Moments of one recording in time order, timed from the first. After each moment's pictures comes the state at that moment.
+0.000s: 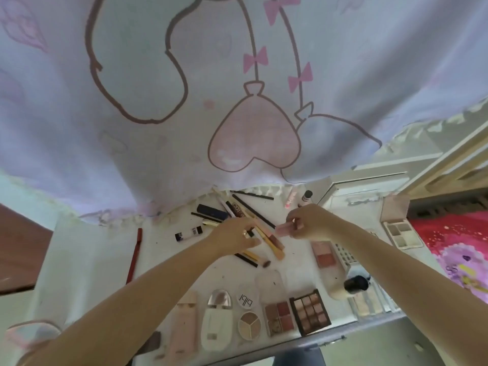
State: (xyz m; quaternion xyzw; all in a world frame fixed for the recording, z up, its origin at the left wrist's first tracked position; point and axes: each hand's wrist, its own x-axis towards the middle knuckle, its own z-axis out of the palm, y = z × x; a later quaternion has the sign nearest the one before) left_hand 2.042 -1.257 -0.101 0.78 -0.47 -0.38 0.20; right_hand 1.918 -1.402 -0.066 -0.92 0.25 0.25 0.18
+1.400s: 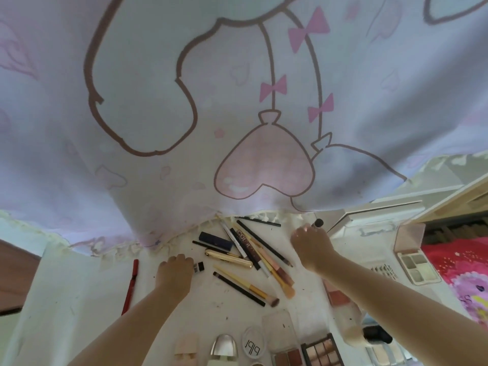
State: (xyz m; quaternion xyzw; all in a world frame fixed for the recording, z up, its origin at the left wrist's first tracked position) left_hand 2.123 -1.207 -0.182 0.87 -0.42 -0.19 -0.14; right_hand 1.955 -1.419 -0.118 -0.93 0.22 0.28 -0.14
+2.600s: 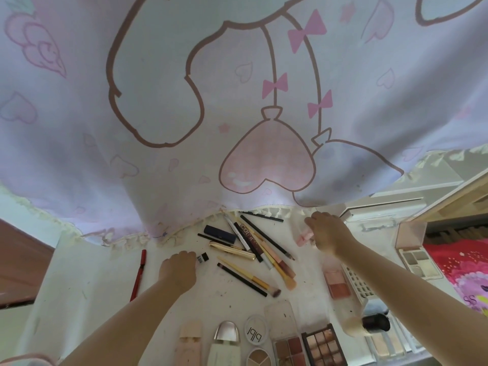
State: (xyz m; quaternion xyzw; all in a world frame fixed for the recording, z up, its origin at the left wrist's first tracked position) left_hand 2.113 -1.197 -0.165 0.89 -0.39 -0.24 -0.05; right_hand 1.937 -1.447 -0.110 -0.95 0.25 0.19 -0.05
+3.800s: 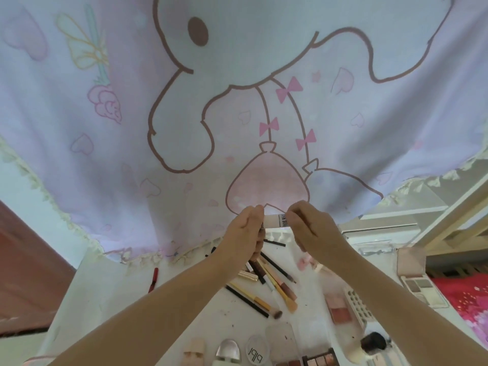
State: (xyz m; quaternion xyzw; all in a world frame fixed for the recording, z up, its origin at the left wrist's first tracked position) left_hand 2.026 -1.245 0.015 0.63 -0.27 -0.40 0.60; right_hand 1.936 -1.362 0.005 -0.90 0.15 -0.22 0.35
